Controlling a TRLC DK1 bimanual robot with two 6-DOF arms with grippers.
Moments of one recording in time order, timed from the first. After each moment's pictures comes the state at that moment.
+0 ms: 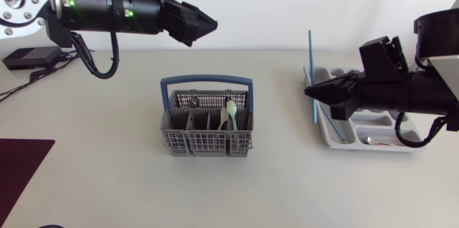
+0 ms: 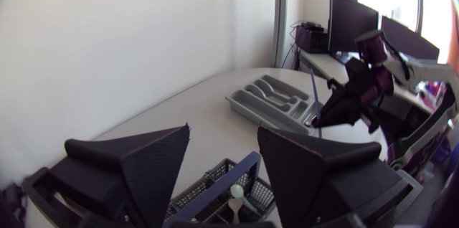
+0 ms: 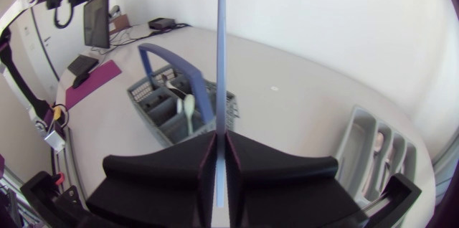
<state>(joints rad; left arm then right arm) -0.49 1.41 1.30 -0.29 0.29 0.19 0.09 1.14 0.80 -0.31 -0.57 -0.27</state>
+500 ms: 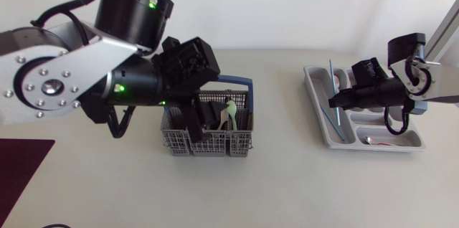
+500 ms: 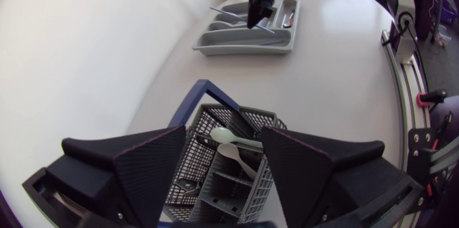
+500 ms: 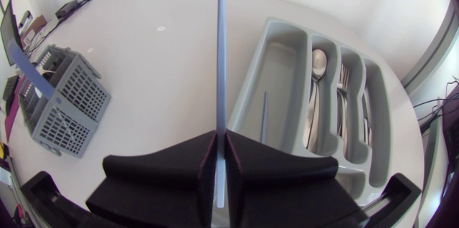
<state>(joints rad) -0.73 1.38 1.07 -0.33 0.04 0.67 -0.13 1.63 0.94 -0.18 -0.29 -0.29</state>
